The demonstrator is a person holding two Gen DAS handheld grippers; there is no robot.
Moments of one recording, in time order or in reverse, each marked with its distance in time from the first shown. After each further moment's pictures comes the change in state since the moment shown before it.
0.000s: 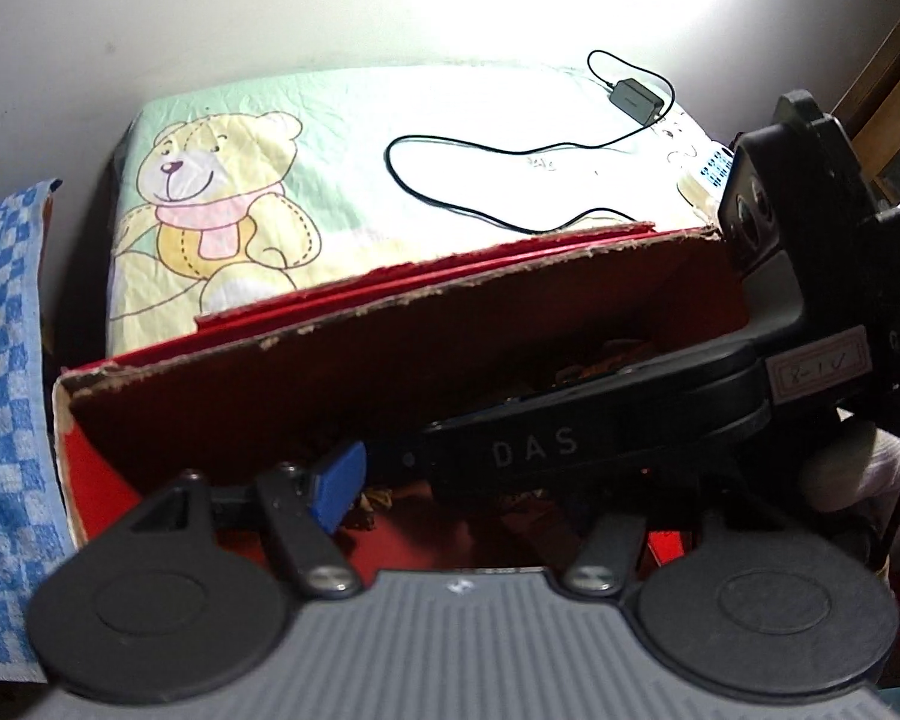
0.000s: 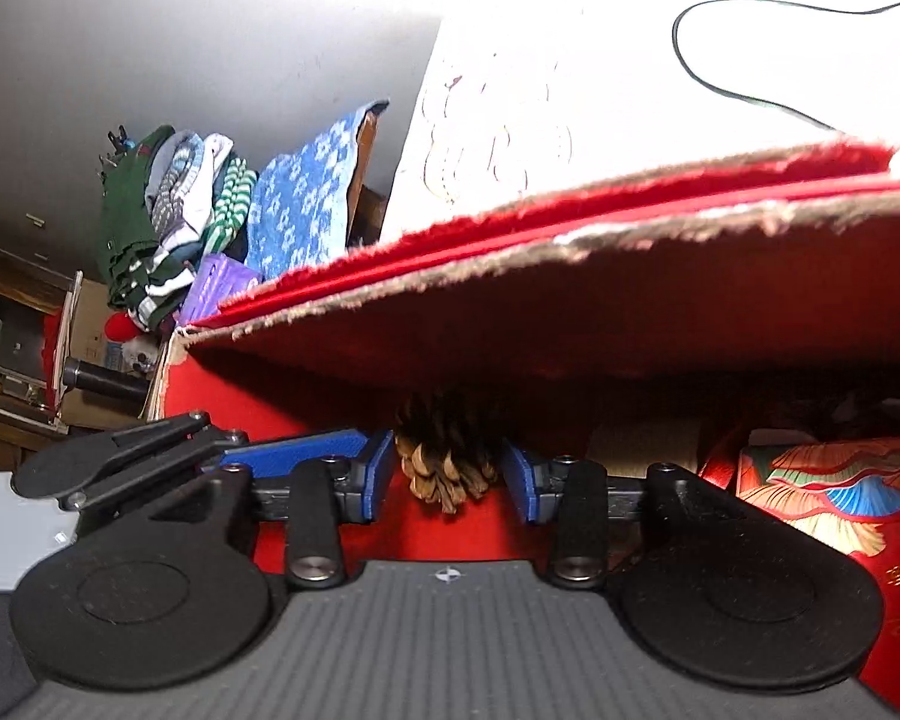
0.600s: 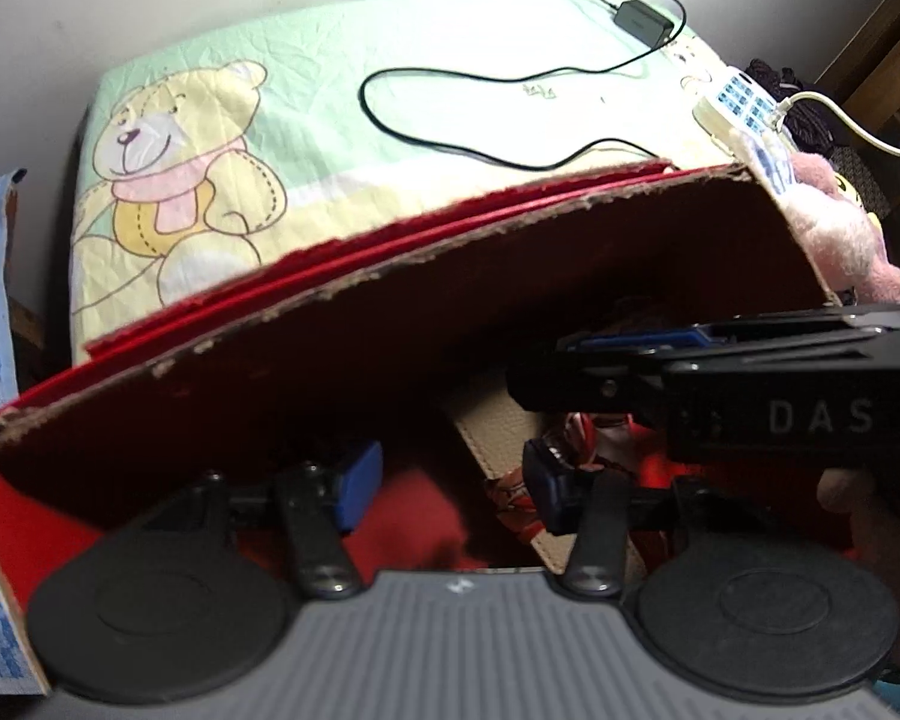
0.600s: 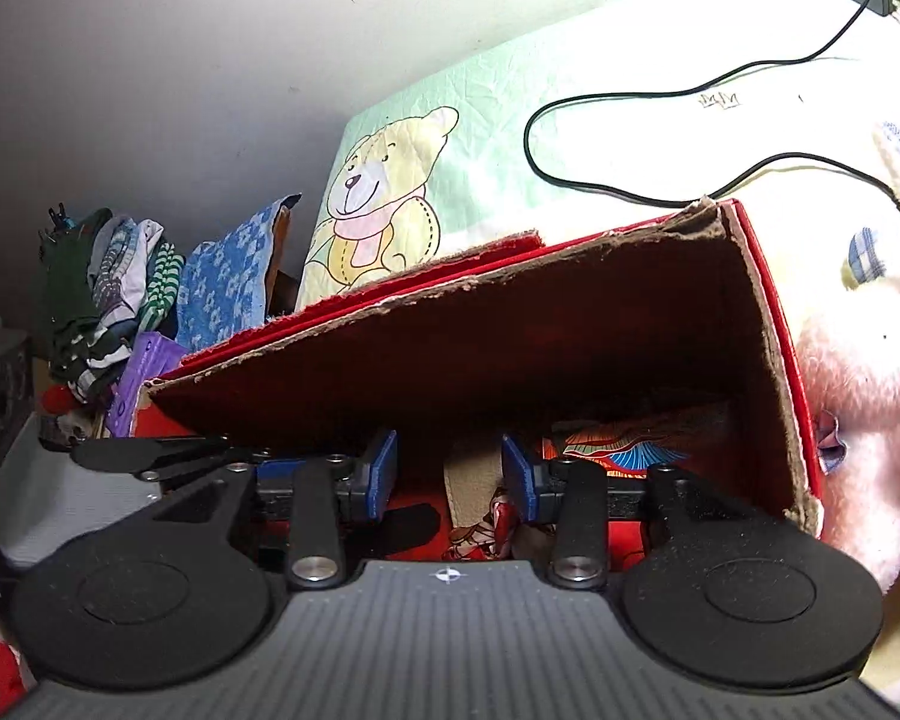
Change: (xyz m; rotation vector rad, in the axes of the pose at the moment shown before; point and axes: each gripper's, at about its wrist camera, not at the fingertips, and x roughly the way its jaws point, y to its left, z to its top) left arm 0.058 -0.005 0.017 0.041 0.171 0.032; right arm -0.060 -0.018 -0.019 0.048 -0.171 -0.187
